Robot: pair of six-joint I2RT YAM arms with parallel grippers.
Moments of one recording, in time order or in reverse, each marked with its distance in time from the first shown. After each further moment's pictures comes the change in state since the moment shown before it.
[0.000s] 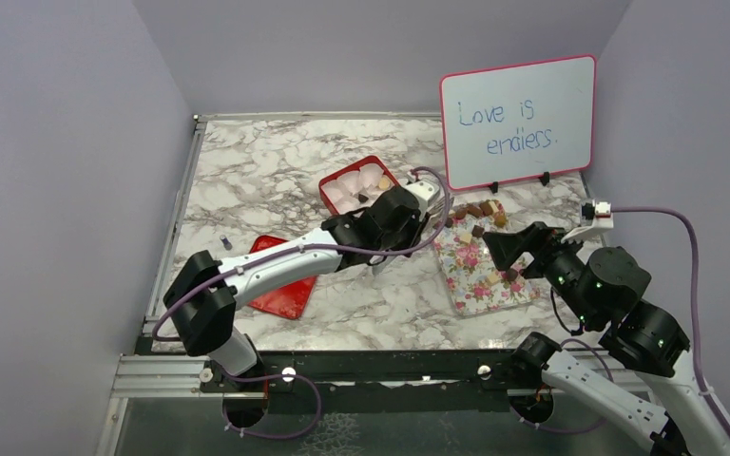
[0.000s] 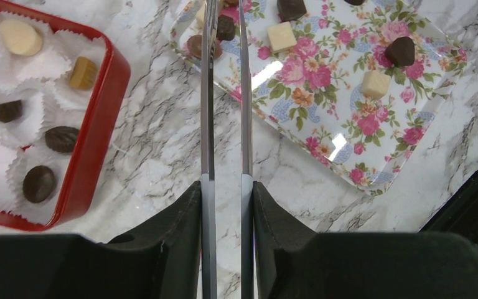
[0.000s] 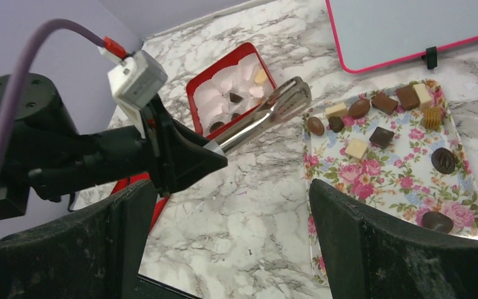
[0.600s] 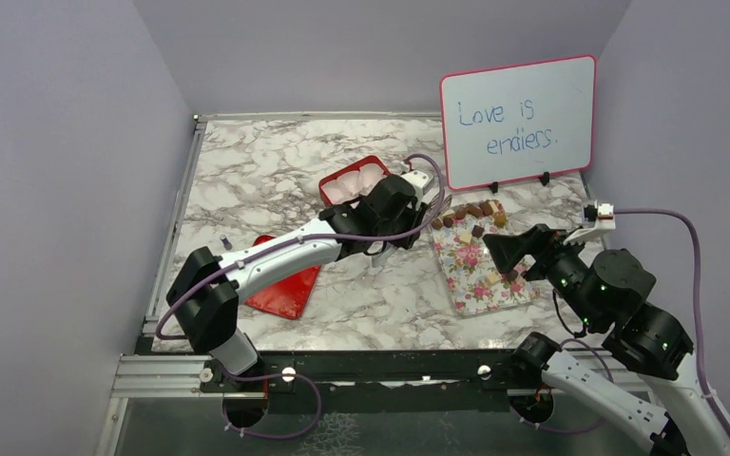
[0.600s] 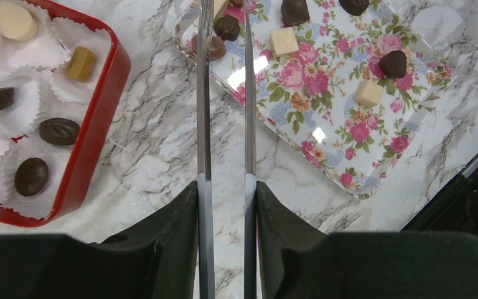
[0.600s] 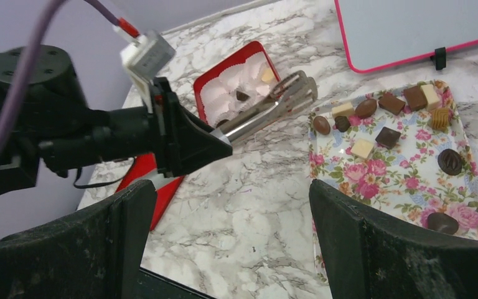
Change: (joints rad) left arm 0.059 -0.023 0.042 -0.080 0.054 -0.067; right arm 0.000 -0.011 -0.019 -0.003 -0.028 0.000
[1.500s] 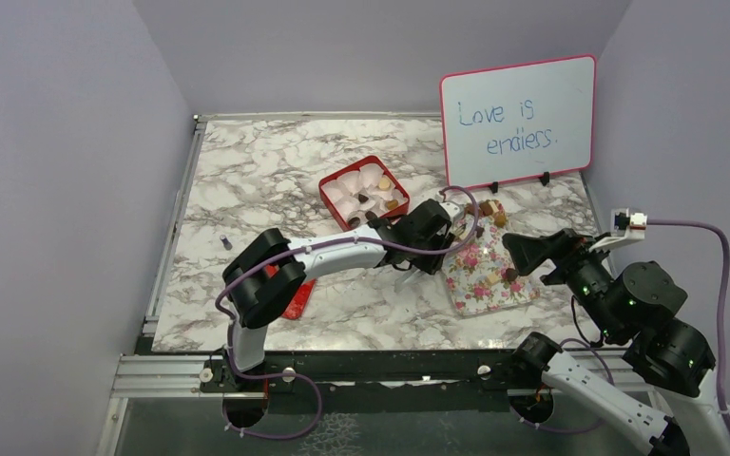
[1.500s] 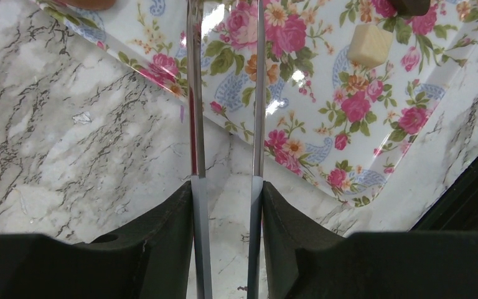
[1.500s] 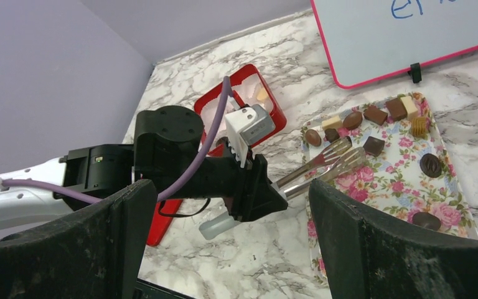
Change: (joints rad) left arm -0.087 0.315 0.093 0.058 0.091 -0.042; right arm 0.000 -0.055 0.078 -0.064 0.058 0.009
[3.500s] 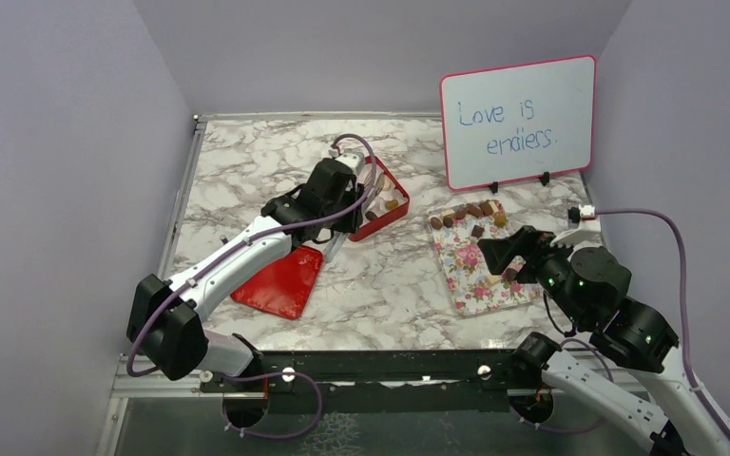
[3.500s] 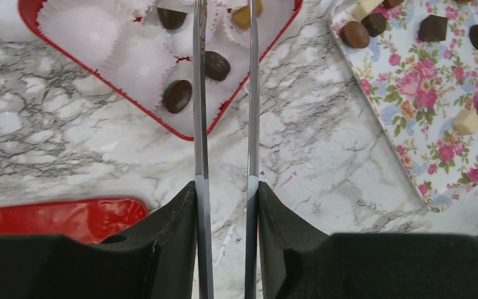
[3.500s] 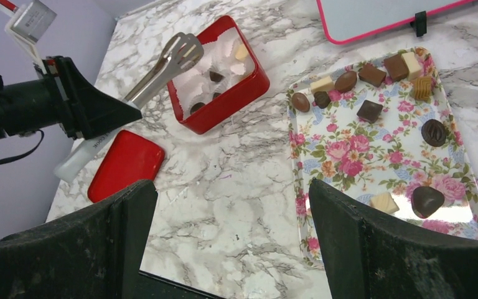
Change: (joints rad) left arm 0.326 -0.491 -0.209 -0.202 -0.093 -0.007; right arm 0.000 0.055 -0.129 0.029 -0.016 0.029
